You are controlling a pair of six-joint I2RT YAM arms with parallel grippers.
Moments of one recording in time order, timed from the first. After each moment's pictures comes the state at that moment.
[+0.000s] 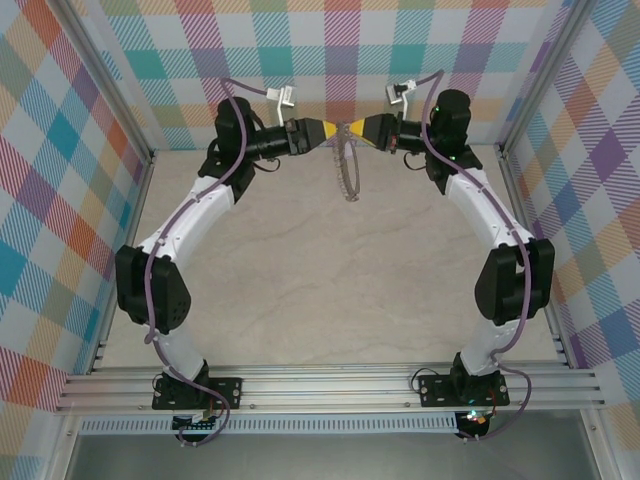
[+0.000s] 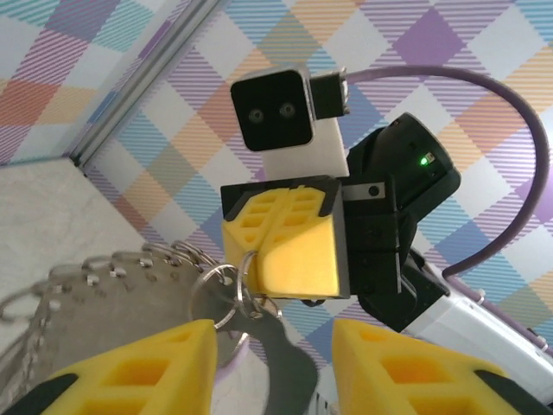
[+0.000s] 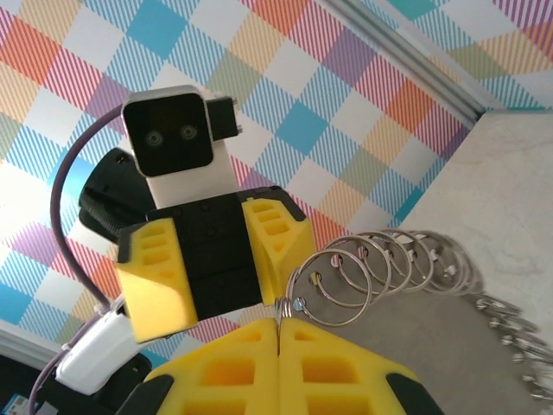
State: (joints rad) left arm -0.36 1.79 1.68 0.15 0.94 -0.81; right arm 0.23 1.78 1.64 0.19 -1.16 0.97
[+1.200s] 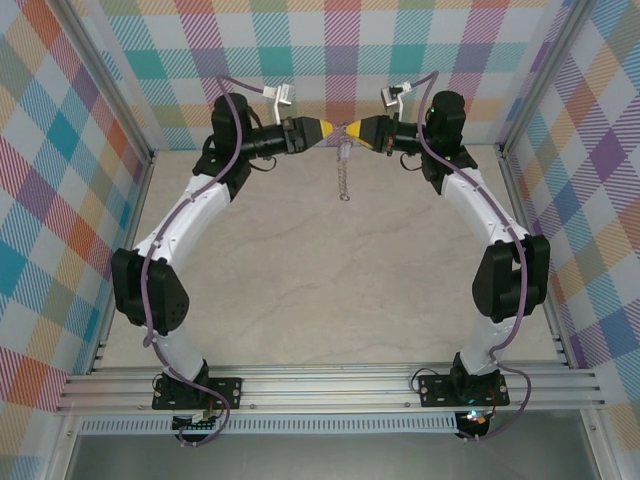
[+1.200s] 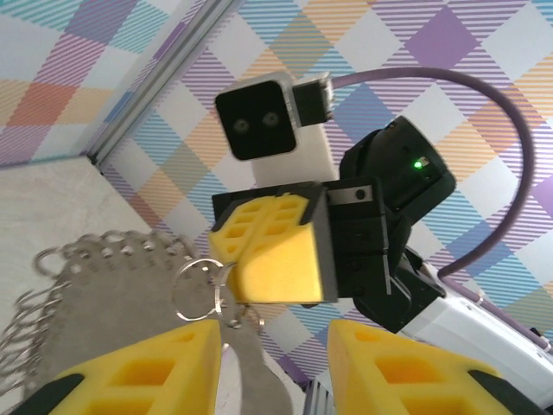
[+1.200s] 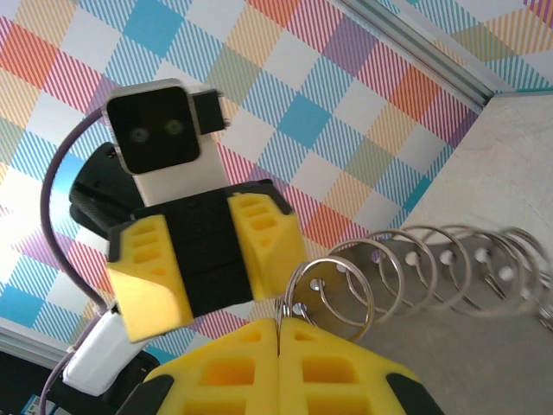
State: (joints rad) left arm -0.34 1.75 1.71 0.05 0.92 -0.75; right arm 0.24 1.80 1.64 0.21 -1.15 1.01
